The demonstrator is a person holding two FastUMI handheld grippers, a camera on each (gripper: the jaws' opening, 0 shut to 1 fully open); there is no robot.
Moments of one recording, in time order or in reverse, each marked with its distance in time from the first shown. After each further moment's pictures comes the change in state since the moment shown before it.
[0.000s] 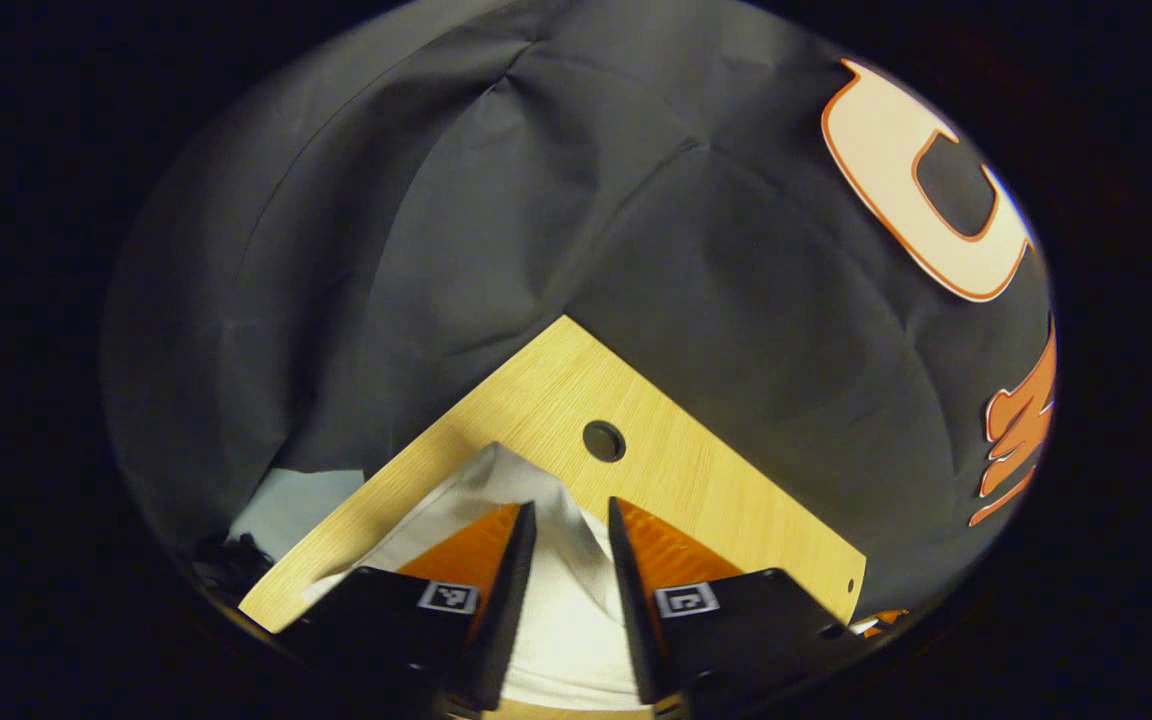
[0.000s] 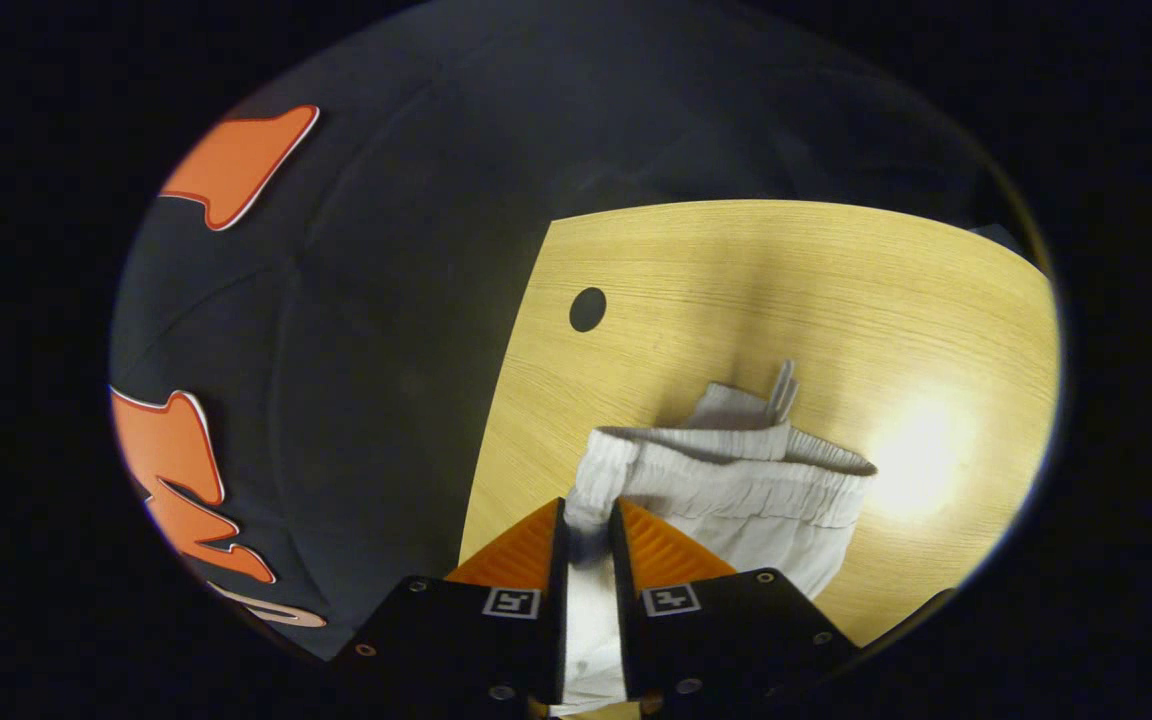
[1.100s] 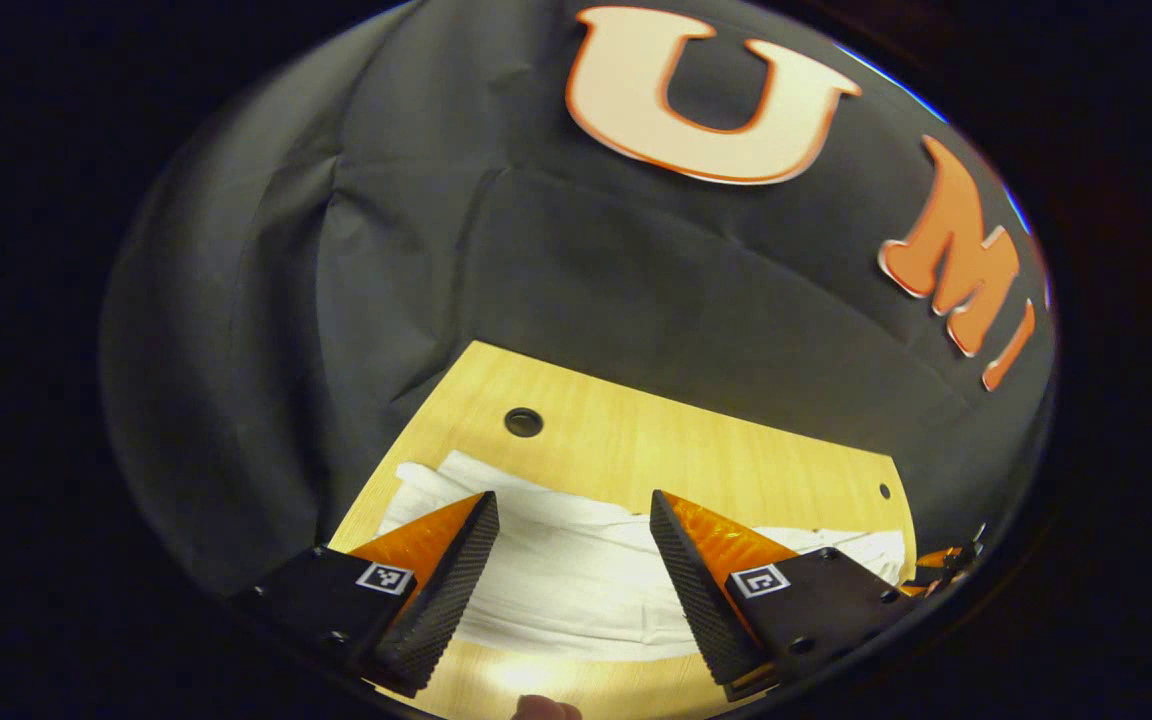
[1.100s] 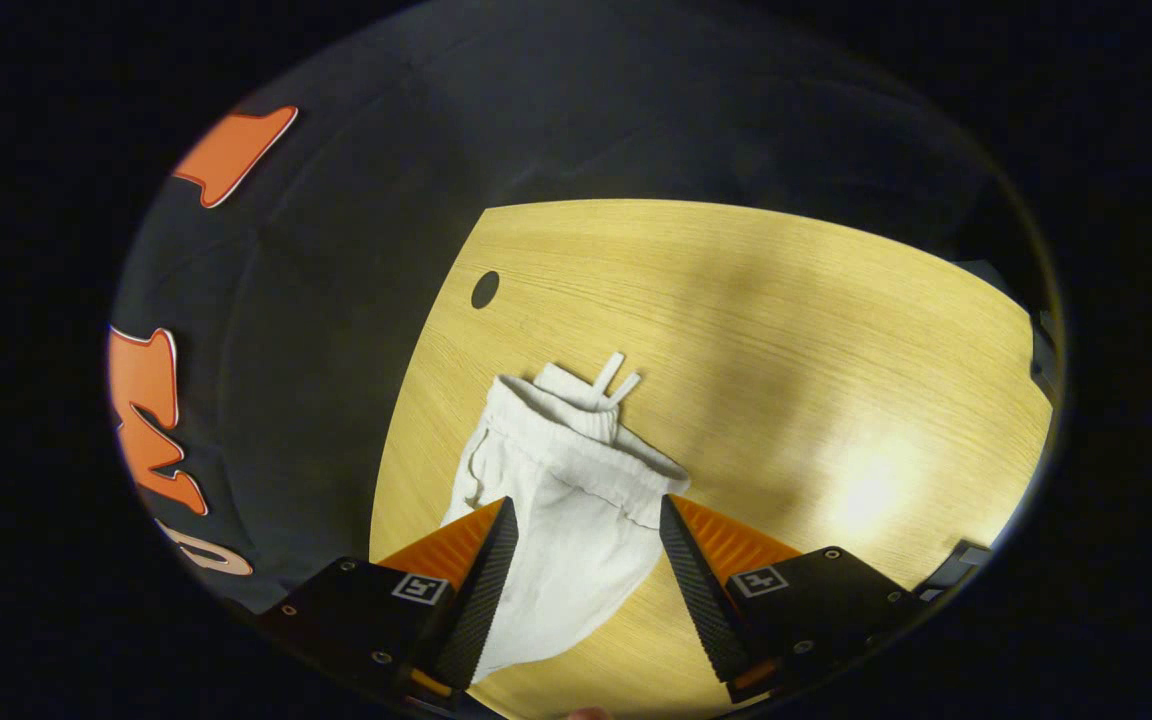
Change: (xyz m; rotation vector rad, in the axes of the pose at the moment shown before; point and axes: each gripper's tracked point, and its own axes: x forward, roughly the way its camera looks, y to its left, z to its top) left arm -0.091 -0.087 -0.046 0.444 -0.022 -0.061; right arm -0.041 -0.141 -0.017 -0.121 0.058 -0.113
